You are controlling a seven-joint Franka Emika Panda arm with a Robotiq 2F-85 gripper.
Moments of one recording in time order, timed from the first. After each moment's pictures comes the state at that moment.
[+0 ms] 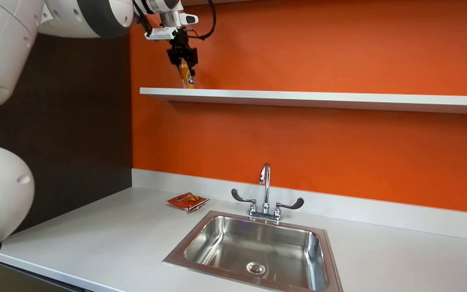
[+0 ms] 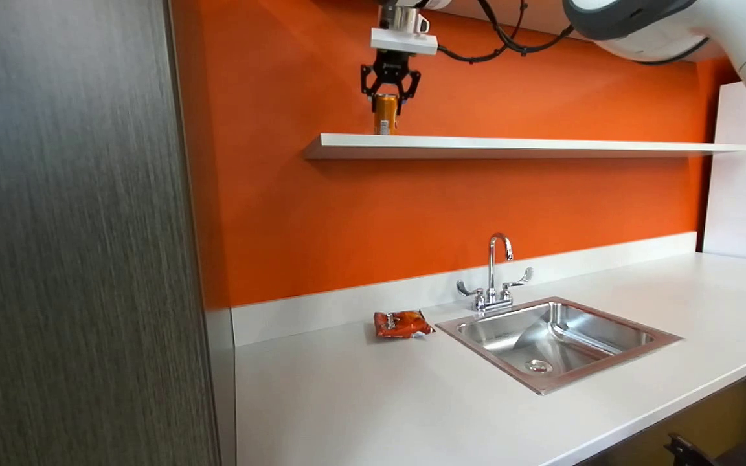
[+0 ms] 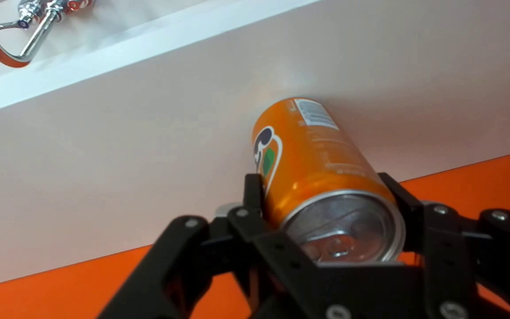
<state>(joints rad) 0.14 0.43 0.06 -0.85 -0.18 1.78 0.43</state>
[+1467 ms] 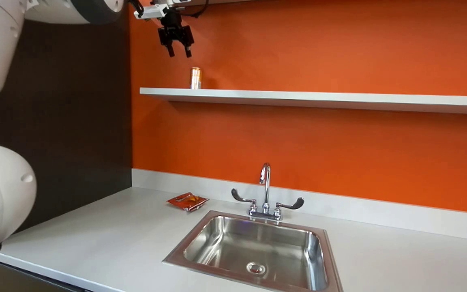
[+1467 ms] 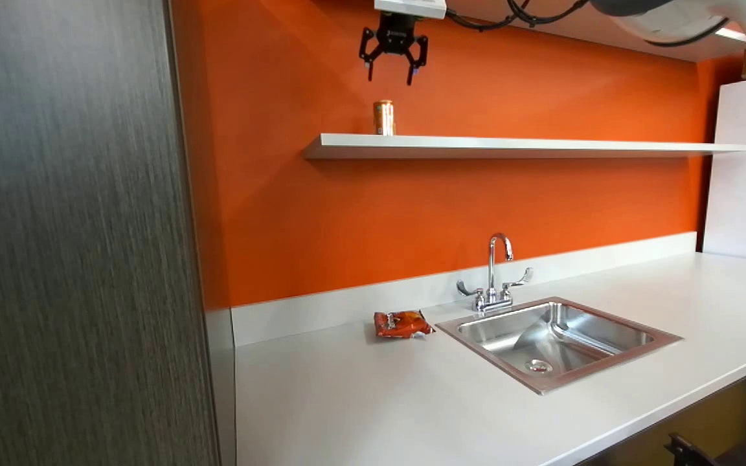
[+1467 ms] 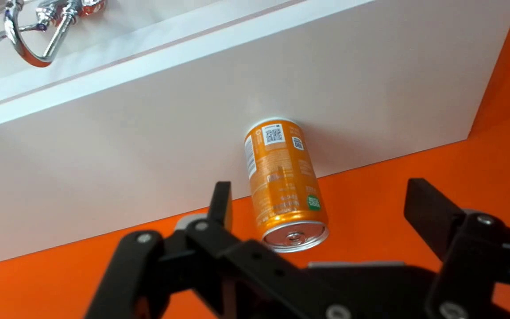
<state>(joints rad) 0.17 0.34 0.05 -0.83 -0.18 1.69 0.43</state>
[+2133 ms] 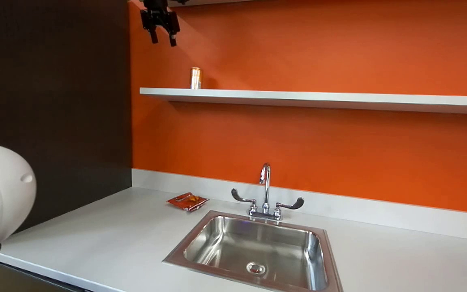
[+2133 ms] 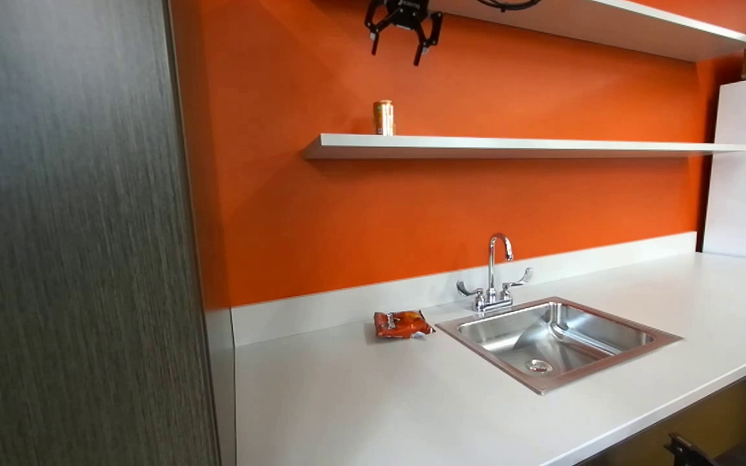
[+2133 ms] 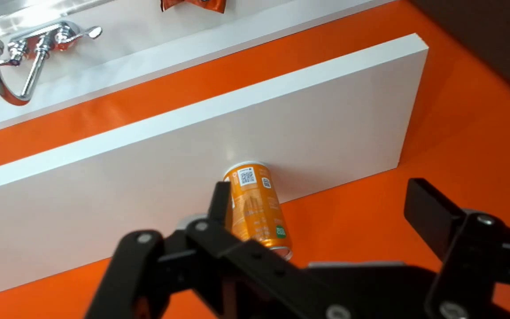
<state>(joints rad) 0.17 0.01 0.05 -1.26 -0.05 1.82 0.42</state>
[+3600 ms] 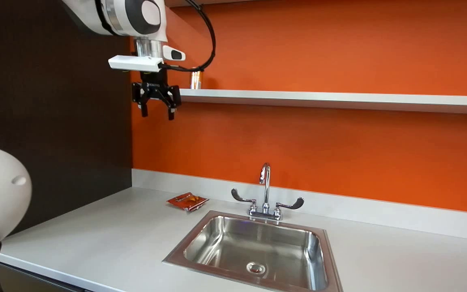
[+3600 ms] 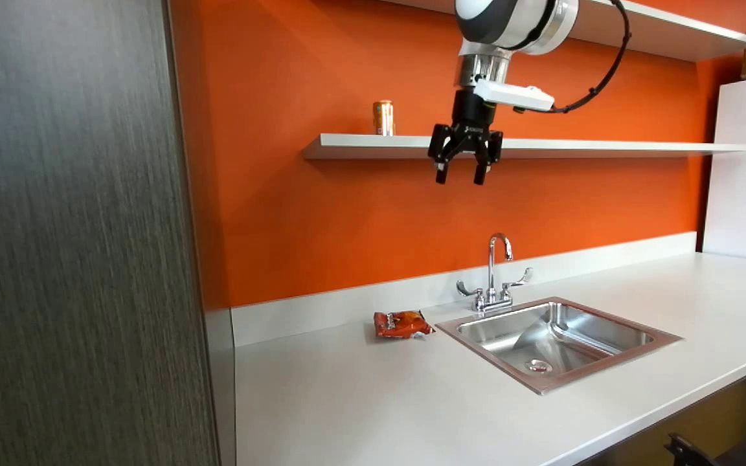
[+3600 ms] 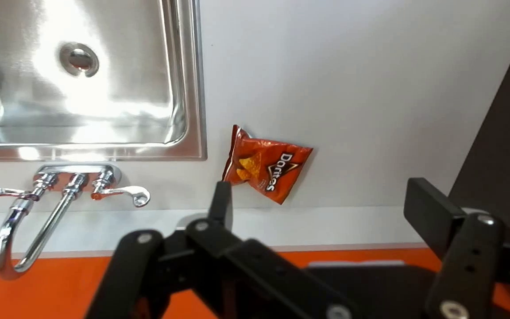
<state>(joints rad) 0.11 -0.37 0.00 -2.22 0.04 2.10 -0.02</state>
